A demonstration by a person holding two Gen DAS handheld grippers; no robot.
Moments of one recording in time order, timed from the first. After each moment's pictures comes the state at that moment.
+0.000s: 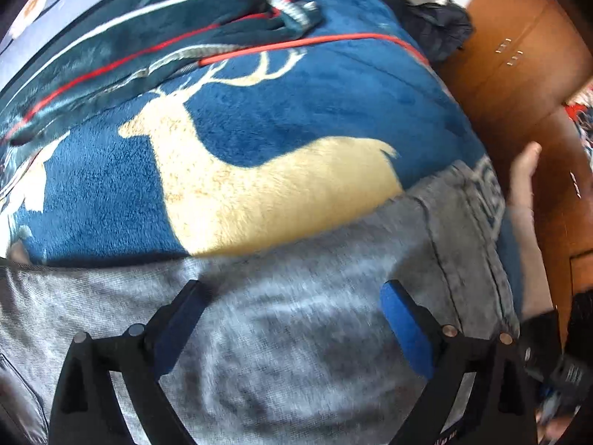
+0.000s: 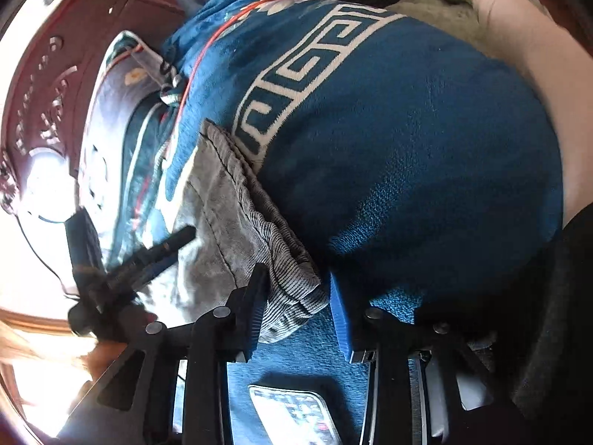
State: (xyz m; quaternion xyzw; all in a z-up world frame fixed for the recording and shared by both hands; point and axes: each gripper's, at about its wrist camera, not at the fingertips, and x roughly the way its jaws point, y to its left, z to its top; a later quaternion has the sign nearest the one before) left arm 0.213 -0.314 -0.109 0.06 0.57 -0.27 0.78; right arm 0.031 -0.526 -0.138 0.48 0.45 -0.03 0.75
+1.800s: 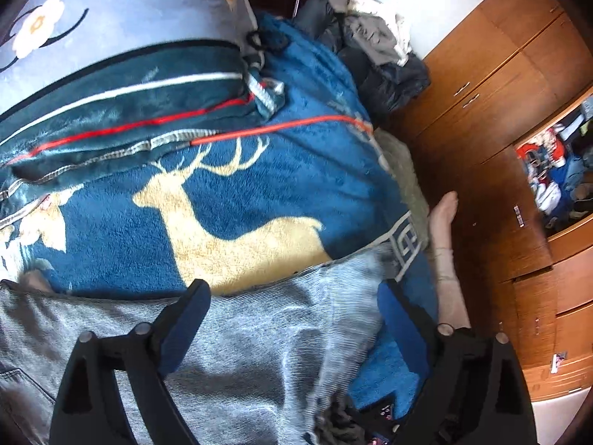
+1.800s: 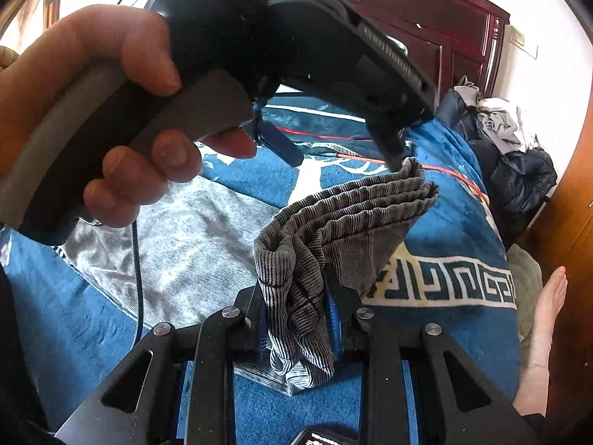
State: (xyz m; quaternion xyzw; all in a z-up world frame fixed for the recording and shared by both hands) left arm 0.235 -0.282 -0.018 -0.04 0.55 -0.34 0.76; right arm 0.053 -0.317 -0.061 -0.08 0.35 0.08 0.93
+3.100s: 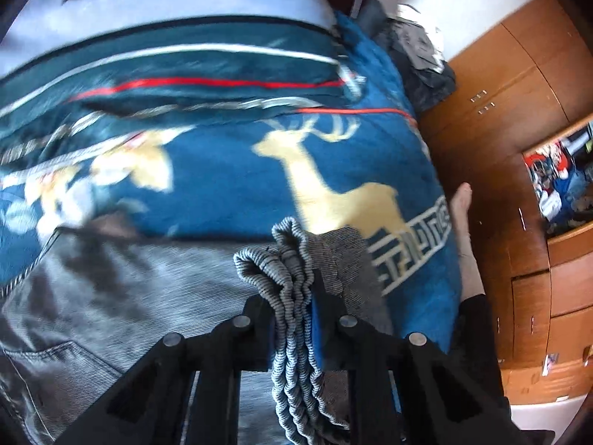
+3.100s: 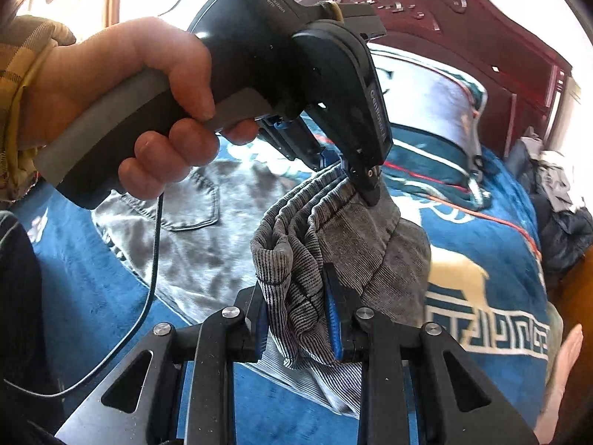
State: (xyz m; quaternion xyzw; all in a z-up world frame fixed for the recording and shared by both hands) left arm 0.250 -0.161 -0.052 -0.06 0.58 -0.31 0.75; right arm 0.046 -0.215 -0.061 -0.13 0.33 0.18 0.92
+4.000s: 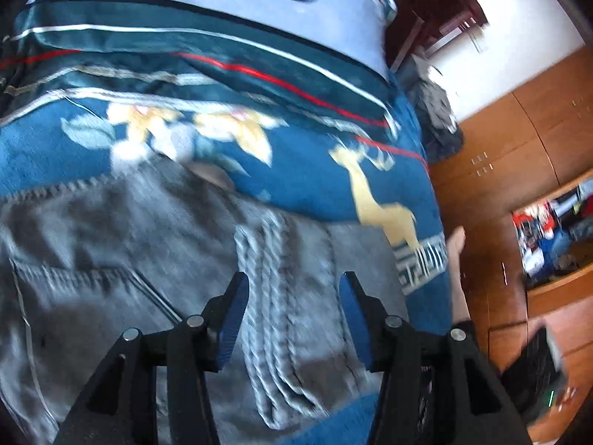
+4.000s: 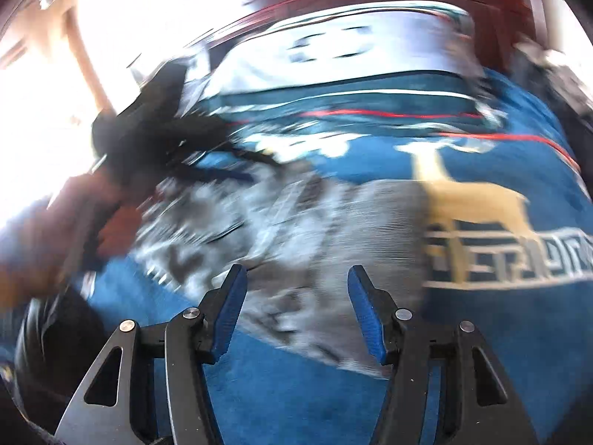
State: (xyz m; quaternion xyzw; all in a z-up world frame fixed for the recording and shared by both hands) left arm 0.214 -0.069 -0.074 -0.16 0.55 -0.29 0.77; right arm 0.047 -0.274 -0.056 0.06 0.38 0.19 0.90
